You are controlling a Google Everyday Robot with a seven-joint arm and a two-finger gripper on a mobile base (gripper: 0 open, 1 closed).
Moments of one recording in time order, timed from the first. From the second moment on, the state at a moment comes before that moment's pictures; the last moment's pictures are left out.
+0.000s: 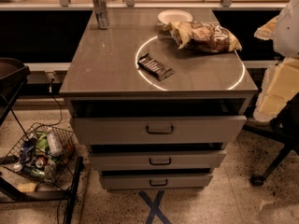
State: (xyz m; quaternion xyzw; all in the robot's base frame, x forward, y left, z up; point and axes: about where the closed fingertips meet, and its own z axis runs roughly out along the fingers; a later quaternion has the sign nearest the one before) arm 0.438 -0.214 0.985 -0.60 0.78 -0.04 0.17
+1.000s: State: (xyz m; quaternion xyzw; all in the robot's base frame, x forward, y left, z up) arm 0.502 -0.174 0.970 -0.53 0.79 0.06 0.30
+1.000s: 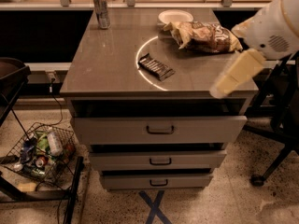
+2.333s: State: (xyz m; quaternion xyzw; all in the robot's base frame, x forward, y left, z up) arm 0.597 -0.119 0.957 -0.42 0.77 0.19 0.45
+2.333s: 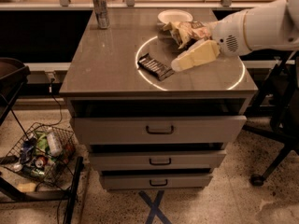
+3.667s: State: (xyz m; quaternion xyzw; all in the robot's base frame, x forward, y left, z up) arm 0.670 -0.059 0.874 -0.38 0.74 0.24 0.50
